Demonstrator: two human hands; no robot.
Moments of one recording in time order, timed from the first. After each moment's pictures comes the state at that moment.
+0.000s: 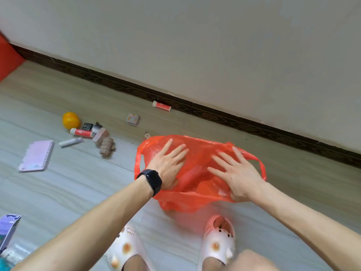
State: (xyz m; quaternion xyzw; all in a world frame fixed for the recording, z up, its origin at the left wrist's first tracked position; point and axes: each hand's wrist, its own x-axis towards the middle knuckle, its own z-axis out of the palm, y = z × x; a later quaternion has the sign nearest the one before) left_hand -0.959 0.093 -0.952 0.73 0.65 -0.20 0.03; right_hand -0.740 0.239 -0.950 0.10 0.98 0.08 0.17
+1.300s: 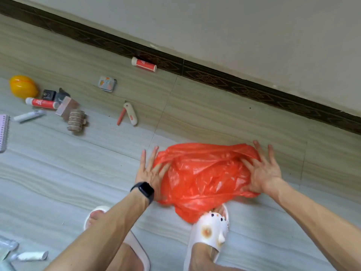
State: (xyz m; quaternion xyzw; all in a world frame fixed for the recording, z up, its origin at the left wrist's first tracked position) left_hand -0.916 0.072 -1.096 0.60 0.71 -0.30 0.21; right_hand -0.655 0.296 -1.074 0.29 0.83 0.09 0.48
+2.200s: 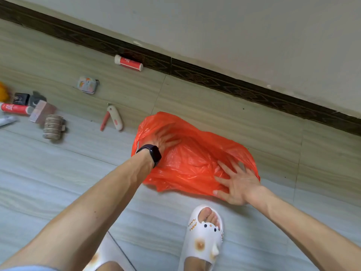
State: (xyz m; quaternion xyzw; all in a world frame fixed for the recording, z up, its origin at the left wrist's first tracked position) left_hand -0.963 0.200 -1.092 0.67 0.65 -0.29 0.22; right_hand -0.686 0.281 -1.079 0.25 0.81 -0.12 0.52
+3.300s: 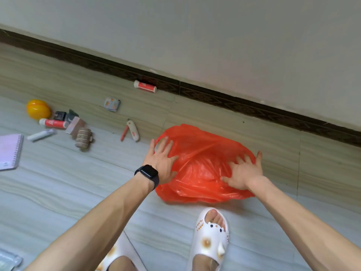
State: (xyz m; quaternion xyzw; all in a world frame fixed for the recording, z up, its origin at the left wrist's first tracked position) left_hand -0.940 0.143 -1.035 0.61 0.74 -0.20 0.19; right_hand -0.711 0.292 -1.037 0.39 0.82 -0.07 0.40
